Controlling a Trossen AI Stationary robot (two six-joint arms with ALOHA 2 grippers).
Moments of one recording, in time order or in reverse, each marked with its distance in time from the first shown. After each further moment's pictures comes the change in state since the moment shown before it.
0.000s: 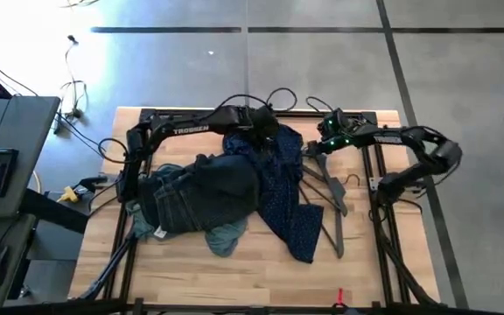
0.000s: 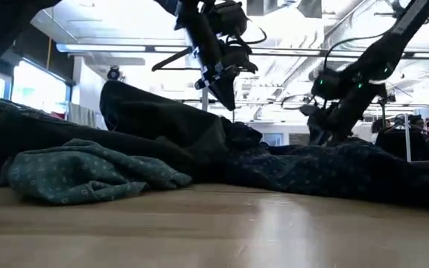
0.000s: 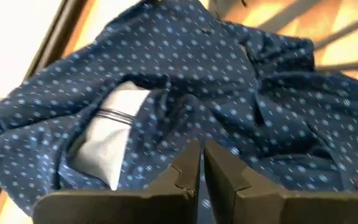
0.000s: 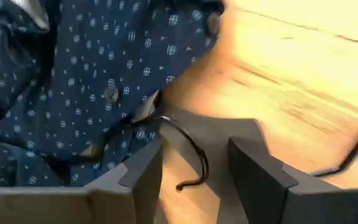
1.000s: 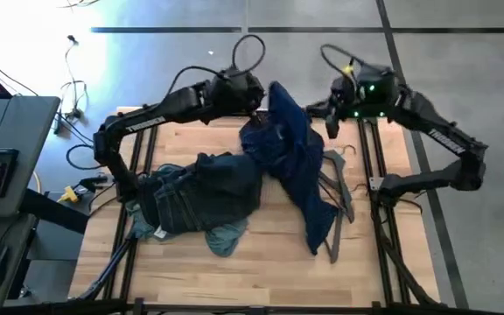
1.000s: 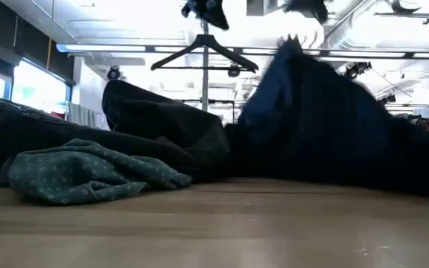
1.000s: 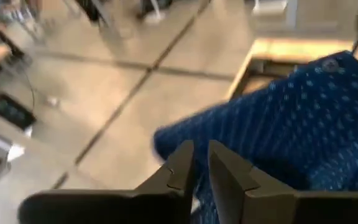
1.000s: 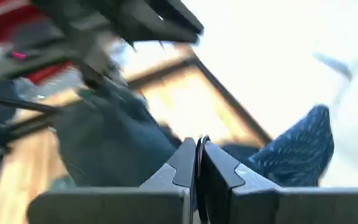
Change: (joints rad) left arm -0.001 -0.301 0.046 0.297 -0.315 0.230; right arm 0.360 -0.286 0.930 -0.609 0.163 -0.352
